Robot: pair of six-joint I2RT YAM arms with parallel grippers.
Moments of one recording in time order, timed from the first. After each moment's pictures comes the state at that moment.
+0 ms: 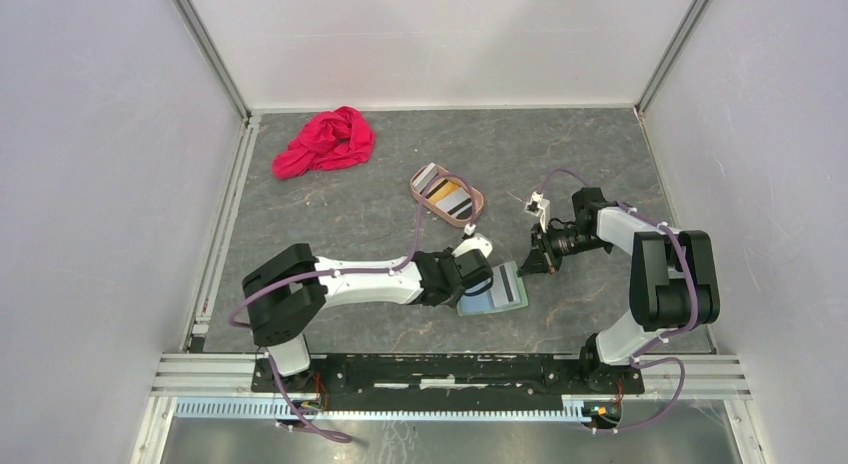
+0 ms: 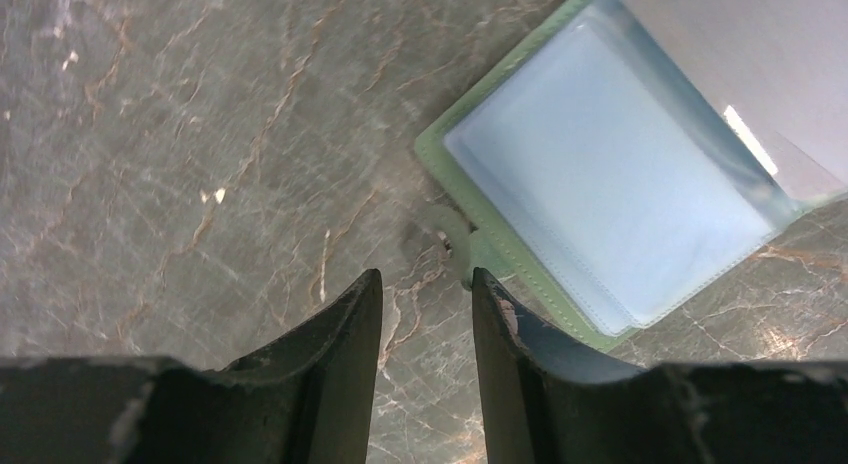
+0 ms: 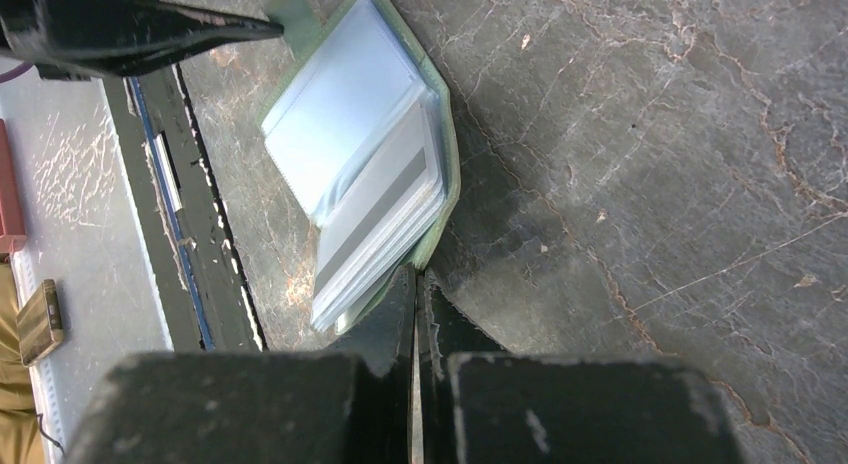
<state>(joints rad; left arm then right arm) -1.19 1.75 1.09 -0.47 -0.44 -0.39 0.01 1.61 0.81 -0.71 -0.99 -0.75</state>
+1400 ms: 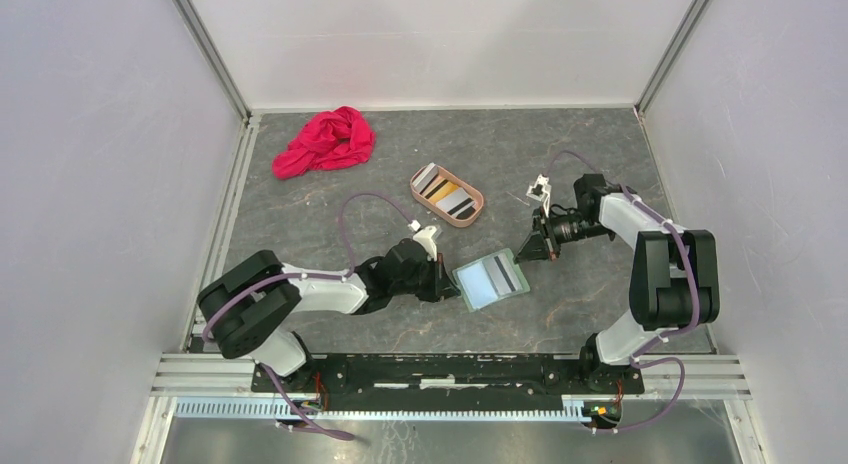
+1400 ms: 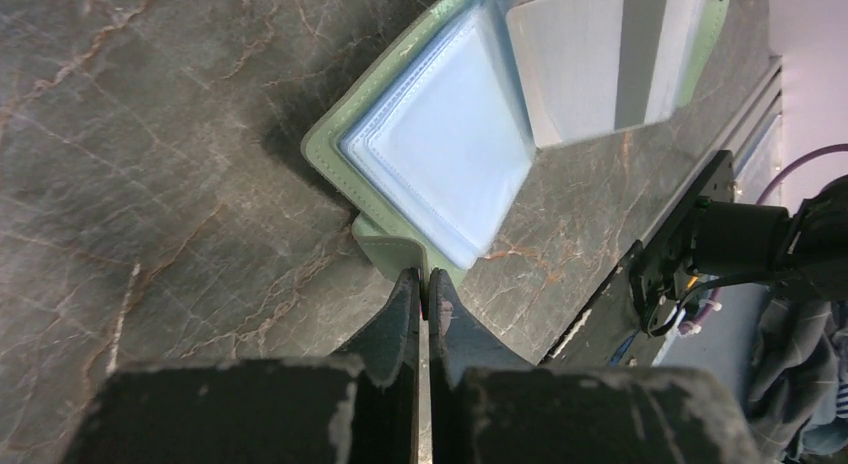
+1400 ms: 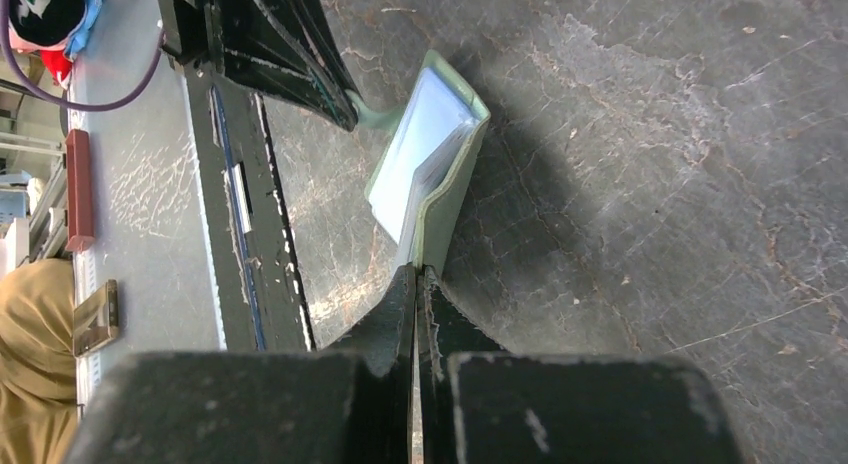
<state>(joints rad) -0.94 1.53 0.55 0.37 0.15 -0.78 0.01 1.61 0.93 -0.88 -1.12 -0.81</state>
